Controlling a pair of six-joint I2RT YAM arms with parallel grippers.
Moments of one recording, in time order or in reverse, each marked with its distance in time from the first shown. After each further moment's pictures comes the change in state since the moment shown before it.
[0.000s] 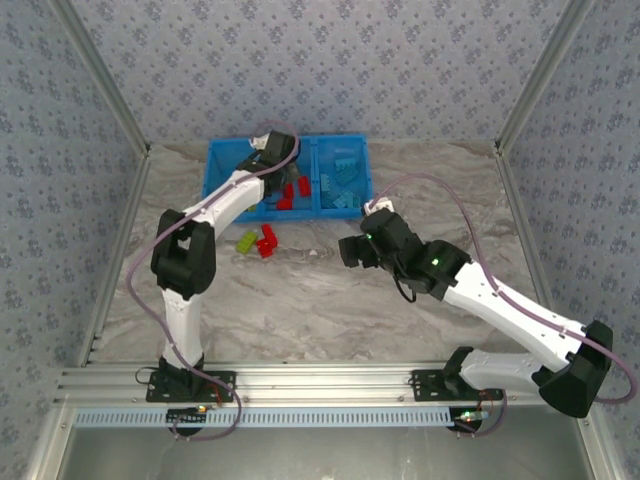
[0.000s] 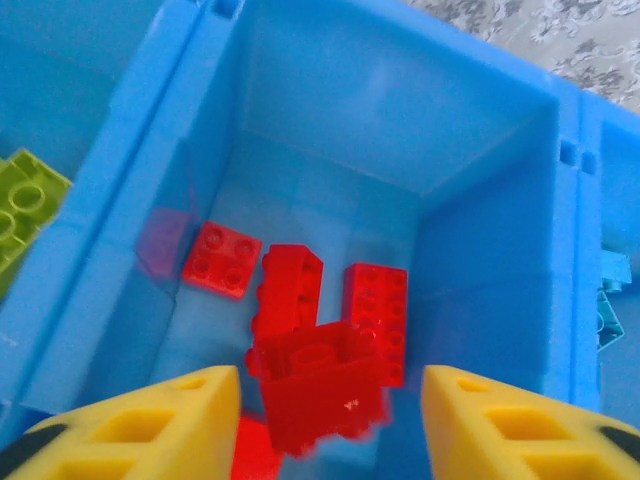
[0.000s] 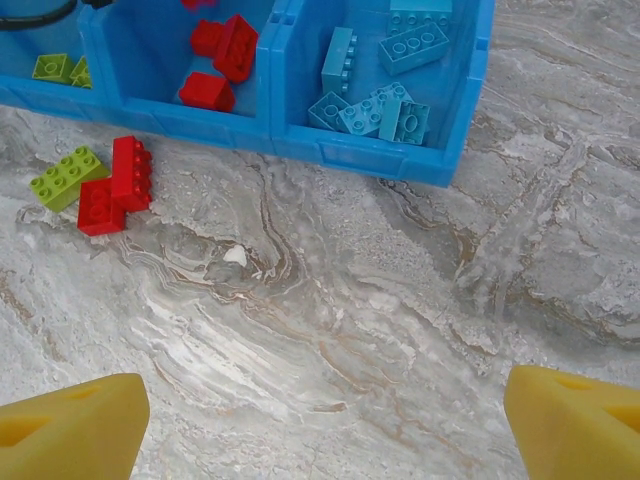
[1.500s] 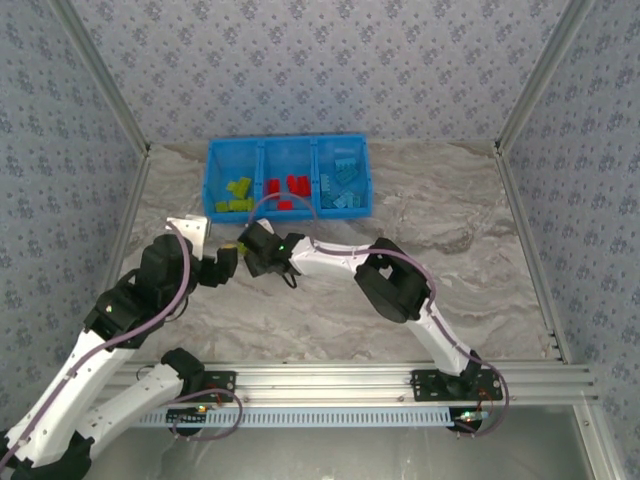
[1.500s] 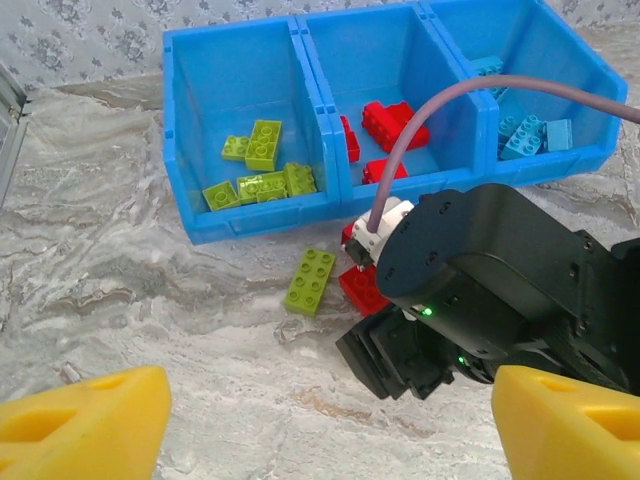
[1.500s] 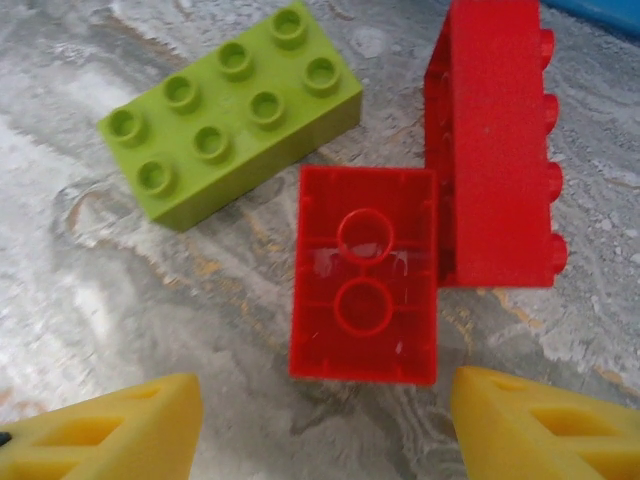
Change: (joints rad) left arm -0.156 -1.391 -0.782 -0.393 -0.066 0.494; right arm 0.157 1.142 0.663 0.265 -0.126 0.033
